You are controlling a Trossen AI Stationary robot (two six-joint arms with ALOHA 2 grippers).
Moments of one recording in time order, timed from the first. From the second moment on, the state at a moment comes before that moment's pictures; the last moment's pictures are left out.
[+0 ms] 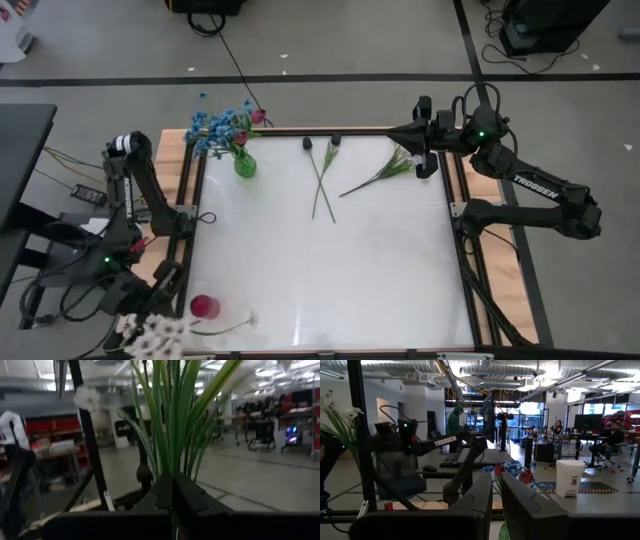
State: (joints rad) left arm -1.43 1.00 0.73 0.58 -0.85 0.32; right arm -0.59 0.87 0.83 0.25 -0.54 0.09
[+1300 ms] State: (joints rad) left arm -1.70 0.74 0.24 0.91 -1.11 0.29; right arm -0.59 0.87 0.83 0.25 -0.54 0.09
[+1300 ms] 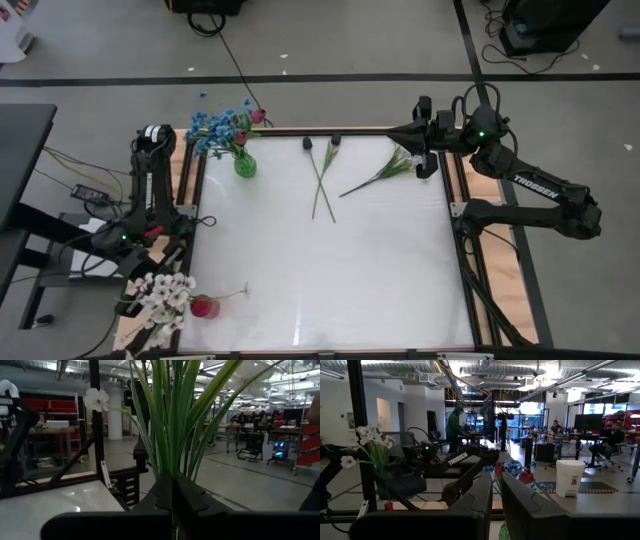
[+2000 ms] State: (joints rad) left arm -1.62 0.85 0.24 0.84 -1.10 0.17; right arm -0.59 0.87 0.83 0.25 -0.54 0.09
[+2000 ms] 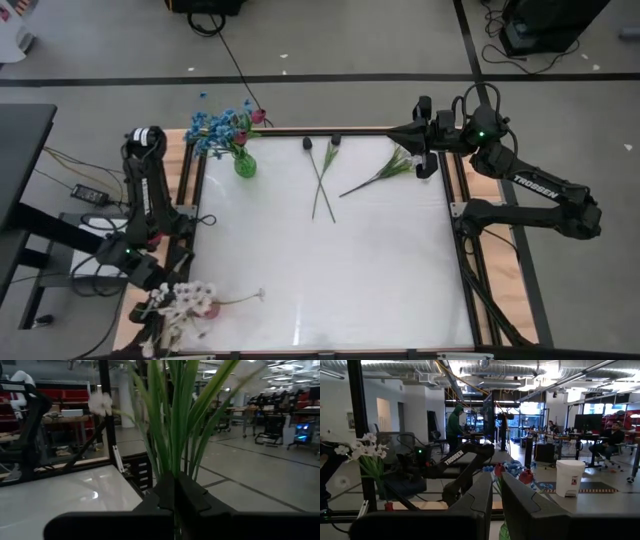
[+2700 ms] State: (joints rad) left arm -1.49 0.85 0.24 0.91 -1.11 0.28; right arm -0.59 0.87 0.83 0.25 -0.54 0.09
